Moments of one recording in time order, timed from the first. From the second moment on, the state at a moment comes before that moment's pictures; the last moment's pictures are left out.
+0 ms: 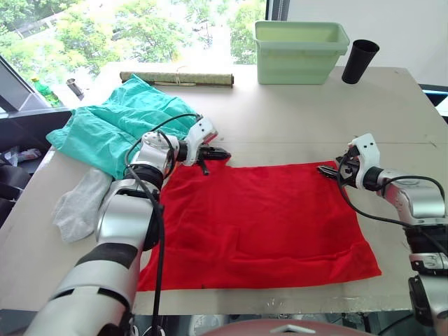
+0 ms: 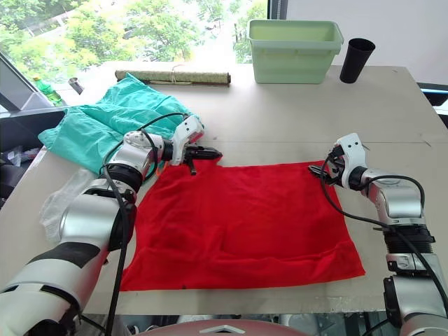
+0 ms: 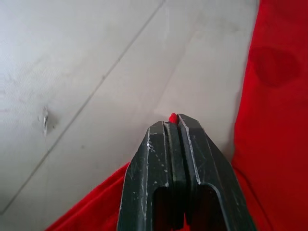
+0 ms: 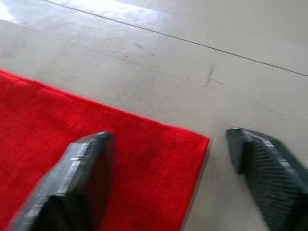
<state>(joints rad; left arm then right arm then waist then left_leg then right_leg) -1.10 0.42 -0.07 1.24 0.07 -0.07 -1.18 -0.49 -0.57 -0.06 0.22 0.29 0.65 0.67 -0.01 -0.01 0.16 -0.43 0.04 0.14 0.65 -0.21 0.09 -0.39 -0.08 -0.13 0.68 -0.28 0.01</state>
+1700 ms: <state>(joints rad) -0.43 0.58 -0.10 -0.15 0.05 0.36 -0.91 0.02 -0.58 -0.23 -0.07 0.32 -0.07 0.82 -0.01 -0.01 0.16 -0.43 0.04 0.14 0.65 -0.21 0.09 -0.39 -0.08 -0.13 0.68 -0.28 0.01</state>
